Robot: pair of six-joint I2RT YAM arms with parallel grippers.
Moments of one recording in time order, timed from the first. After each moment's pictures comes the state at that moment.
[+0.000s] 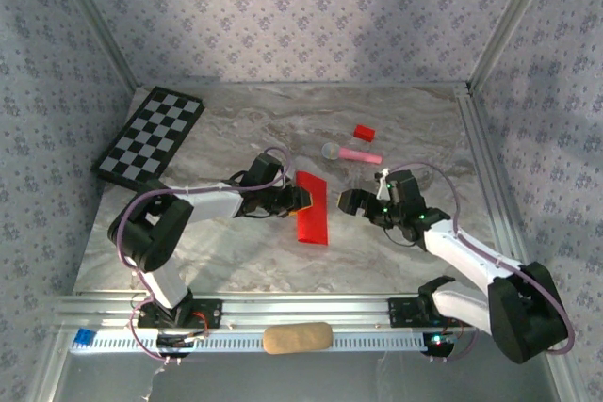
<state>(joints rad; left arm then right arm) -0.67 1.70 0.83 0.04 0.51 -0.93 0.42 1.11 0.47 -0.12 -0.36 0.71</state>
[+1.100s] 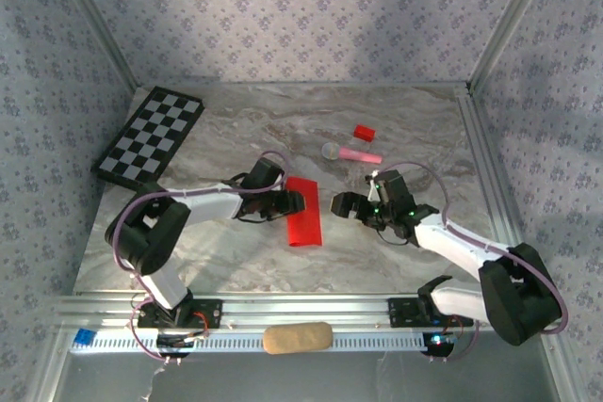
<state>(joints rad) -0.69 1.67 0.83 -0.12 0.29 -0.83 0.49 1.20 0.50 -0.10 -0.33 0.73</state>
